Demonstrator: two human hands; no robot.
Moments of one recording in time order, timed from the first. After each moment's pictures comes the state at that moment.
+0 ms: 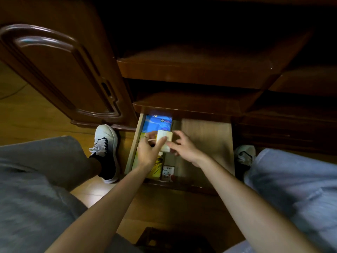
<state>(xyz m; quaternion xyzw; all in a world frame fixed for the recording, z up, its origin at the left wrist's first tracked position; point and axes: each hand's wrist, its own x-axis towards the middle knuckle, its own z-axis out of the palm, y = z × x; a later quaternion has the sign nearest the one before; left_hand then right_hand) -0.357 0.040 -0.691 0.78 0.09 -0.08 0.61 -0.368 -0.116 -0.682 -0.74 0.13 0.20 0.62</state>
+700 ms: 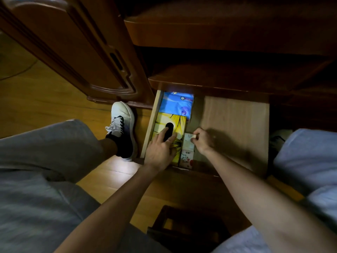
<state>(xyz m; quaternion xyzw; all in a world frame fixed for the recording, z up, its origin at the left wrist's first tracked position) -0.376 0.086 -0.756 0.97 -0.17 -0.13 0.08 -0.354 -0.108 -0.819 -0.86 0.22 0.21 0.42</state>
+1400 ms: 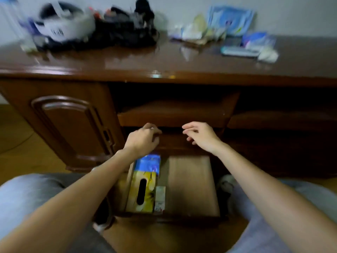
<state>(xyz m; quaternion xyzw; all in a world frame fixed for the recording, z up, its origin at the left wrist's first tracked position) -0.289 0.030 -0.499 0.95 -0.28 0.02 0.14 -0.365 -0.201 -0.476 -0.88 0.10 -0.01 0.46</state>
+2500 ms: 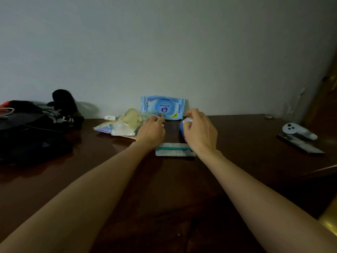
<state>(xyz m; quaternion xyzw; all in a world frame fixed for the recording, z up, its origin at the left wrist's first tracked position) -0.034 -0.331 -0.282 0.87 -0.39 0.14 0.25 -0.169 -0.436 -0.260 -0.86 0.23 -0.44 0.07</state>
